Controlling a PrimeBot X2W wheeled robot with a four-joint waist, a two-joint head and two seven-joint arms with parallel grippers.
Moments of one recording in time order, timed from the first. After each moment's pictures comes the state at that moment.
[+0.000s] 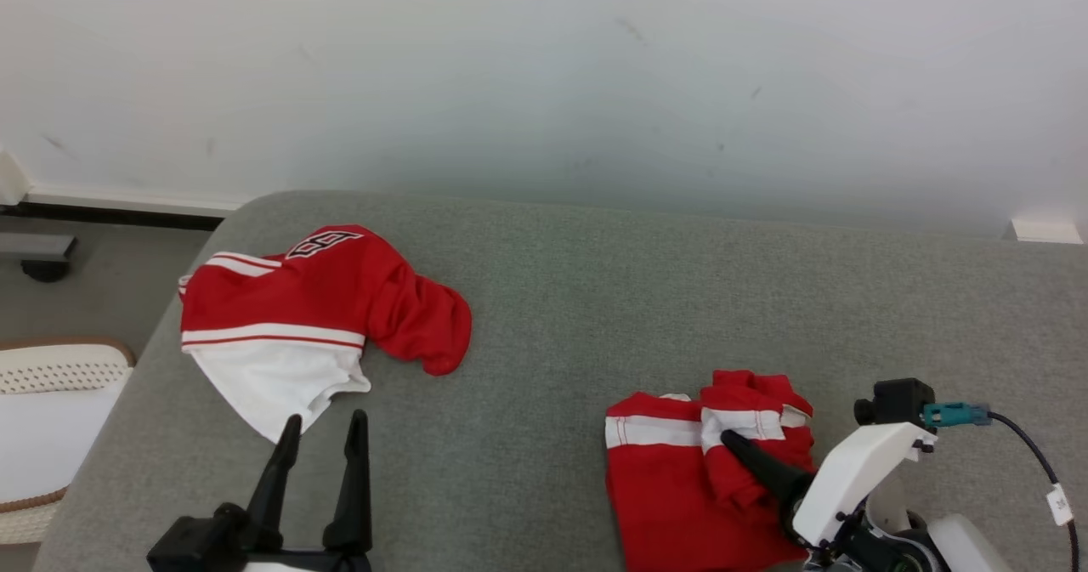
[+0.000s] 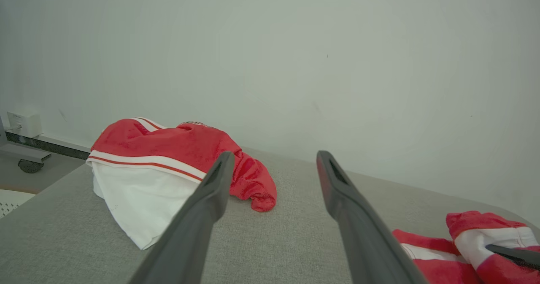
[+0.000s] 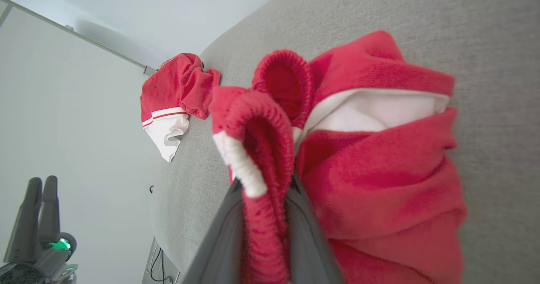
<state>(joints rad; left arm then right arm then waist) 0.01 0.05 -0.05 0.06 -0.27 -0.09 -0.26 -0.34 -0.14 0.33 0.44 1.13 0.13 0.48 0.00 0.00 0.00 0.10</state>
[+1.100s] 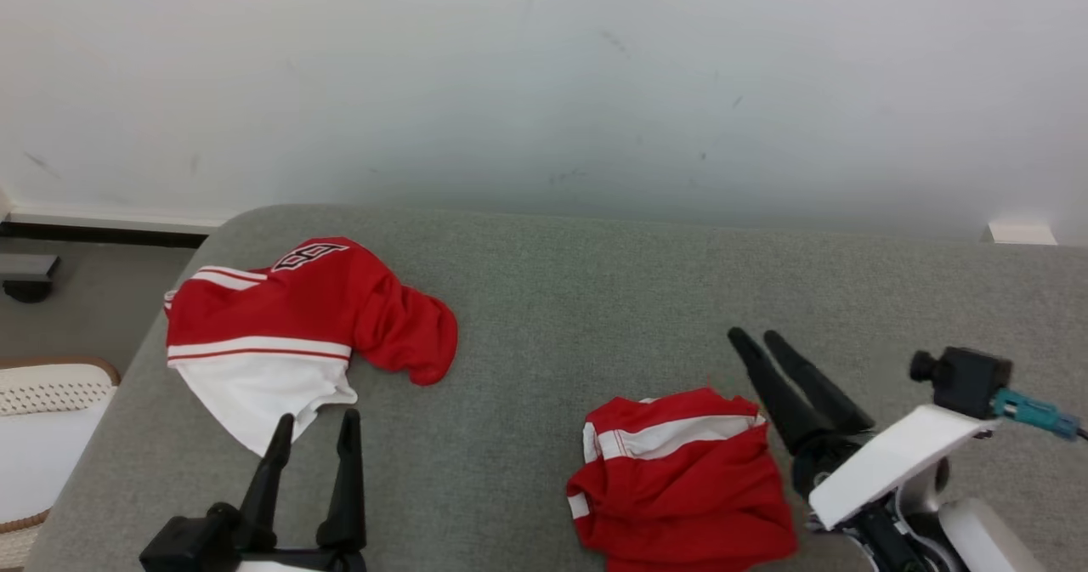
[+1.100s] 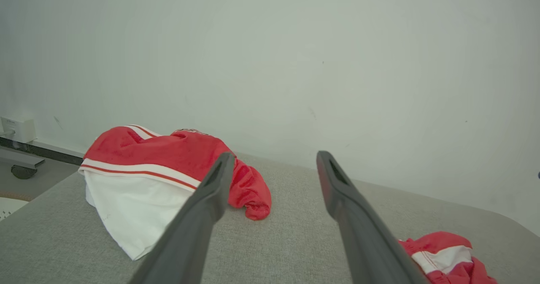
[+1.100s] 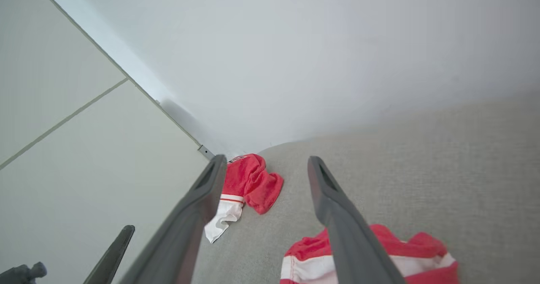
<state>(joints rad) 0.00 0.05 -0.05 0.06 -0.28 -0.08 -0.26 -0.32 -0.18 0.42 0.15 1.10 0.13 0.14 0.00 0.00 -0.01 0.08</state>
